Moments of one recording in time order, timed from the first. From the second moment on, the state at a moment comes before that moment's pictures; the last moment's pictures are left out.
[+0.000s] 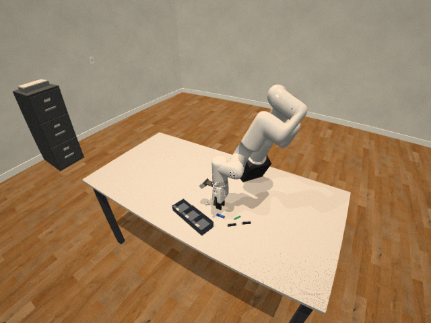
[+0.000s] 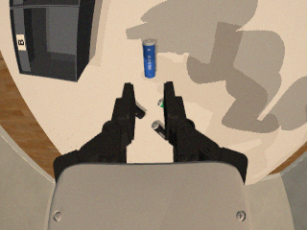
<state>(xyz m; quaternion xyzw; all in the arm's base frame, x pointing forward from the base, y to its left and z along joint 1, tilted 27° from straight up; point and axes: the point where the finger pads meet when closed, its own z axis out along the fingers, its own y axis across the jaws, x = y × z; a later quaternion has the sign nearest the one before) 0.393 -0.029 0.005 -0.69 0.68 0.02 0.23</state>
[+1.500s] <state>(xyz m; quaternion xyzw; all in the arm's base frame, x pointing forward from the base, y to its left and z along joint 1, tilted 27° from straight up) 0.414 -0.003 -0.062 -0.69 0.68 0.02 0.23</state>
